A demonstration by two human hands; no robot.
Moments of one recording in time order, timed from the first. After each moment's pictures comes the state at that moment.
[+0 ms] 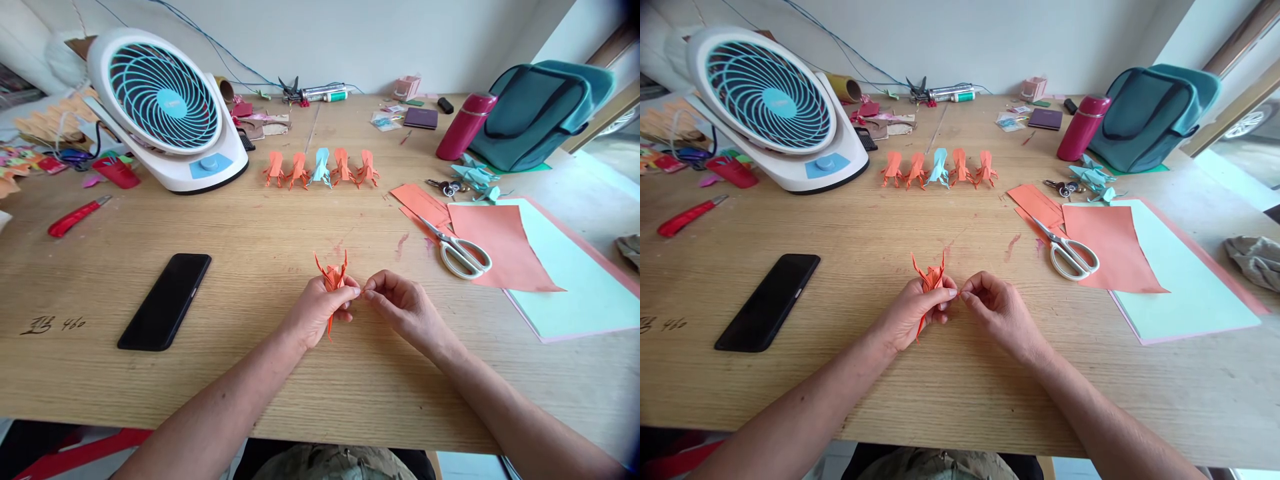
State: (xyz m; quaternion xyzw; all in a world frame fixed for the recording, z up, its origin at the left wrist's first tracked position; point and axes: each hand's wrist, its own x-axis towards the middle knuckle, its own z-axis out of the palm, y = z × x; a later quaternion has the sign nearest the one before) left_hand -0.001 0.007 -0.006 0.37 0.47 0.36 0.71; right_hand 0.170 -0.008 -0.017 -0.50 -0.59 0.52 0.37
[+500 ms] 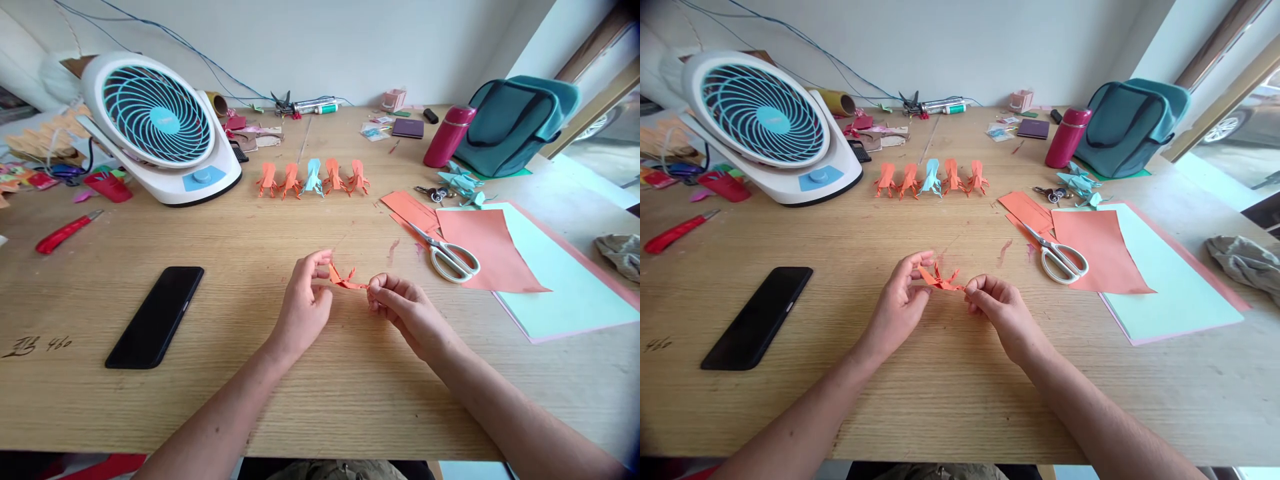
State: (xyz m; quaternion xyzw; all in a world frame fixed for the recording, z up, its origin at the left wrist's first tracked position) left_hand -0.012 0.015 -0.010 0.61 0.50 0.46 0.41; right_hand 0.174 -0.005 -0.004 -0.49 -0.40 0.64 0.44
